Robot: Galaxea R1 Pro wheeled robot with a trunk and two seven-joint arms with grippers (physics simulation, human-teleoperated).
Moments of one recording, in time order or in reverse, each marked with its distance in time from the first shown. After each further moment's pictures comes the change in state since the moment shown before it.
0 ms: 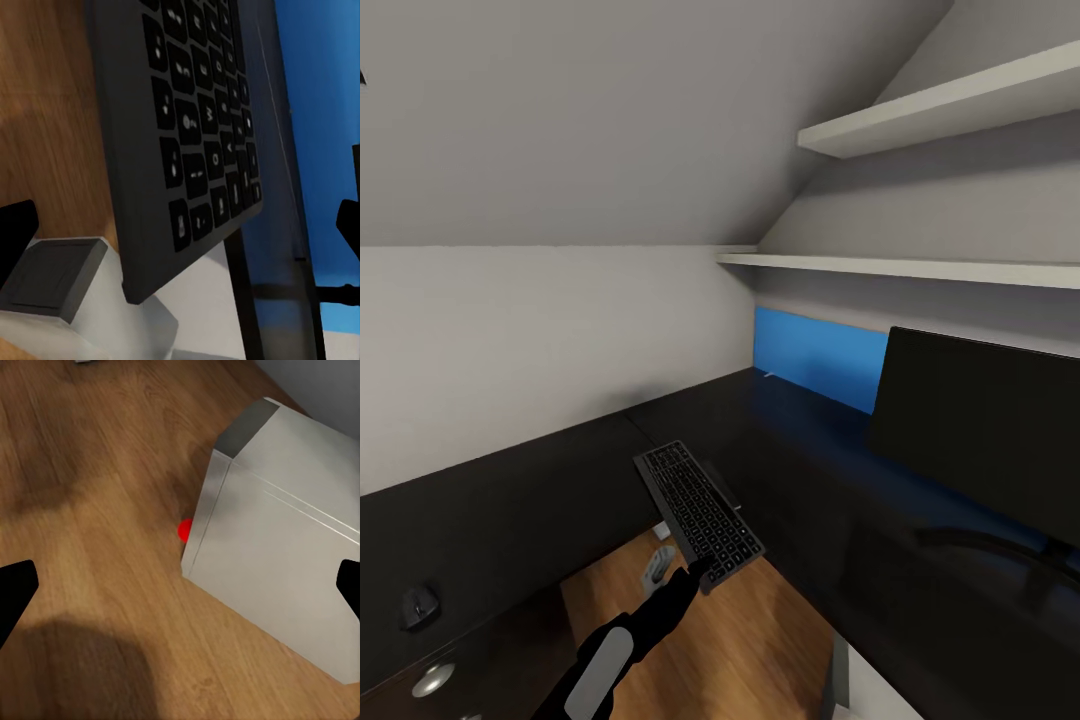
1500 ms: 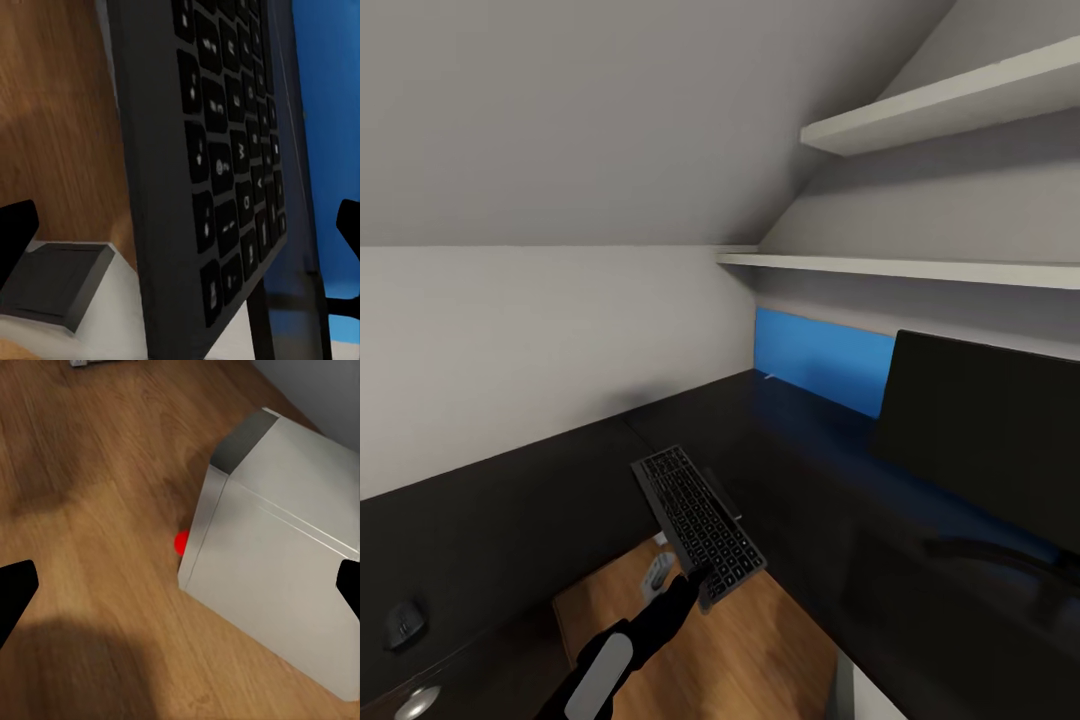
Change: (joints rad) left arm 0.000 -0.001 0.003 0.036 0.005 0.000 0.000; right arm 0.000 0.000 0.000 0.000 -0.001 0.000 0.000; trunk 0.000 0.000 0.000
